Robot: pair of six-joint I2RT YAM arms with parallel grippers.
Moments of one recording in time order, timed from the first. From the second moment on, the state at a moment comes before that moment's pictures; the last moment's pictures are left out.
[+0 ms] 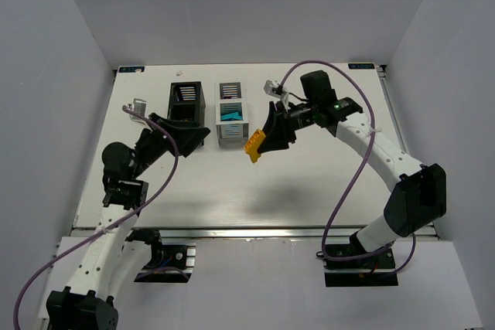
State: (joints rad) left arm -0.14 0.72 0.58 0.42 0.67 -0.87; right arm 0.51 1.53 1.38 -0.58 -1.28 -0.29
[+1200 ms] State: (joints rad) left arm -0.47 0.92 0.62 0.44 0.55 -0.78; right arm 0.54 1.52 1.26 -0.29 -1.33 0.10
